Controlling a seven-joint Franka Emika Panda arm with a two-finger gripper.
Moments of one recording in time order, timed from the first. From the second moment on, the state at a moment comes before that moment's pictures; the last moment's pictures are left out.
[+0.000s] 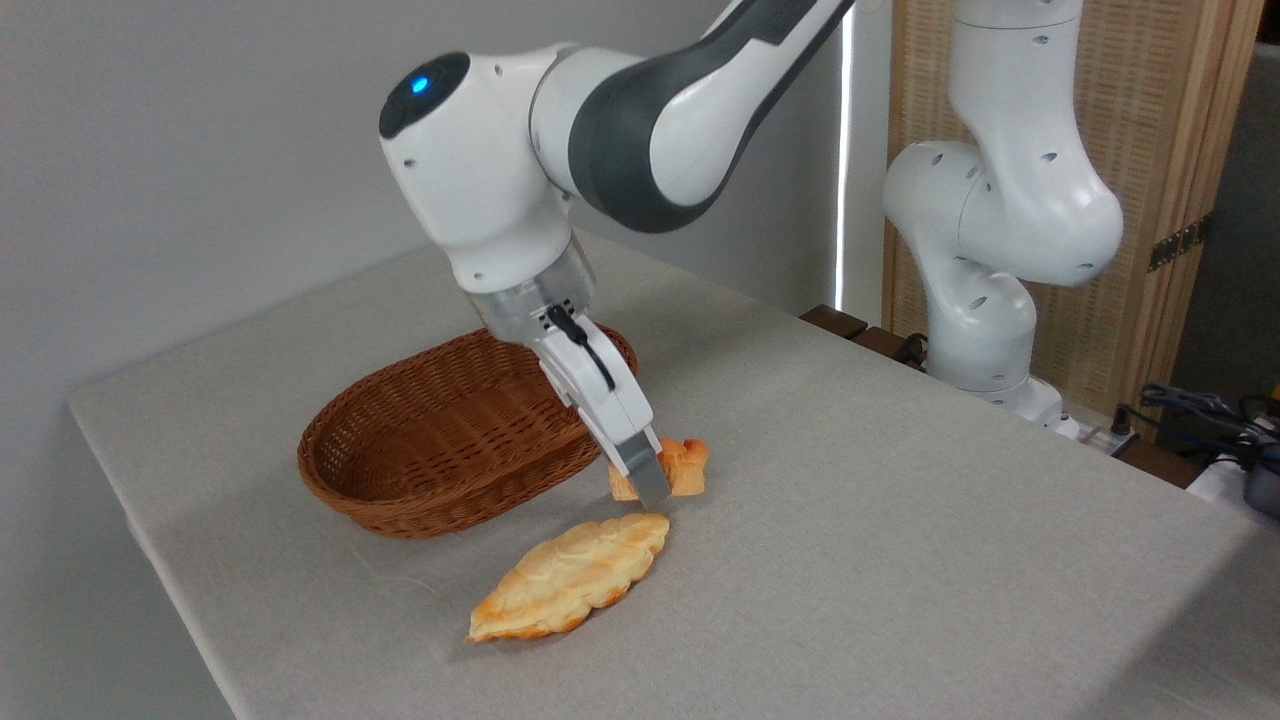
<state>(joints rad) -0.06 -0.01 -0.01 -2.01 0.02 1.74 0.92</state>
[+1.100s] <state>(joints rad) -0.06 -0.03 -0.20 -1.90 -0.05 1.87 0.86</state>
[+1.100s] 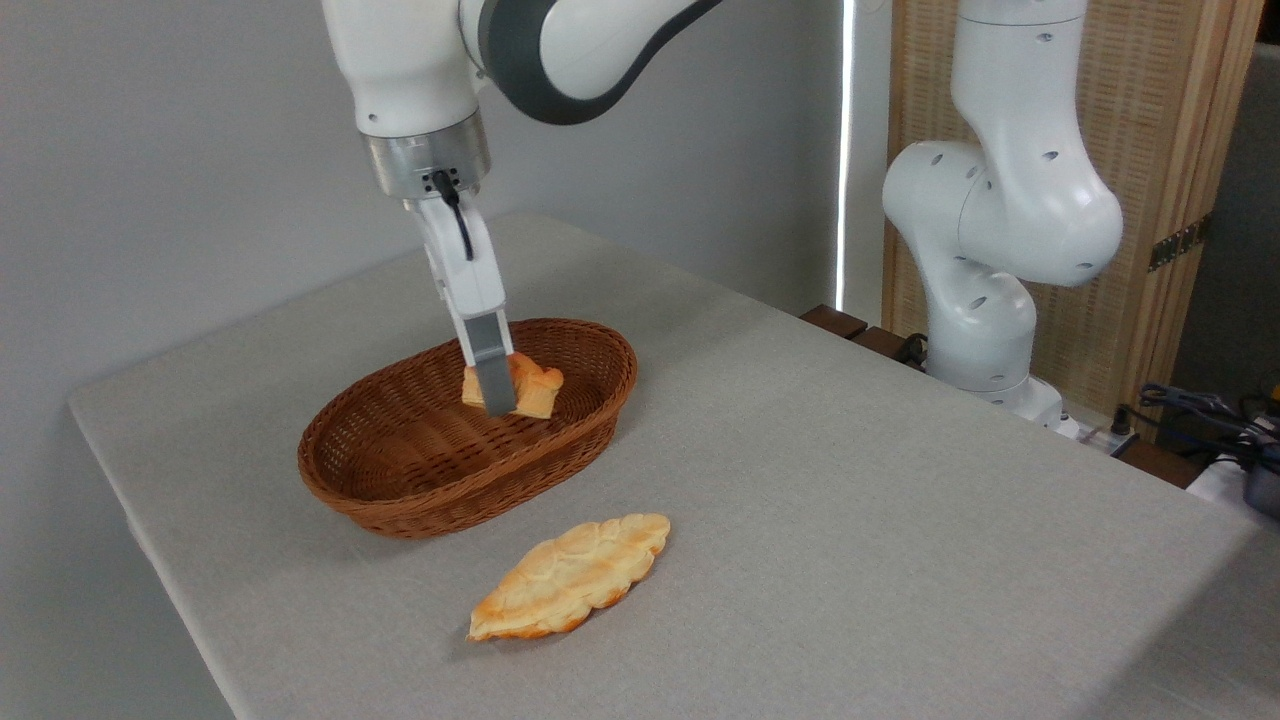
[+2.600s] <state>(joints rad) -0.05 -0.05 -0.02 -1.85 -0.06 1.90 0.74</state>
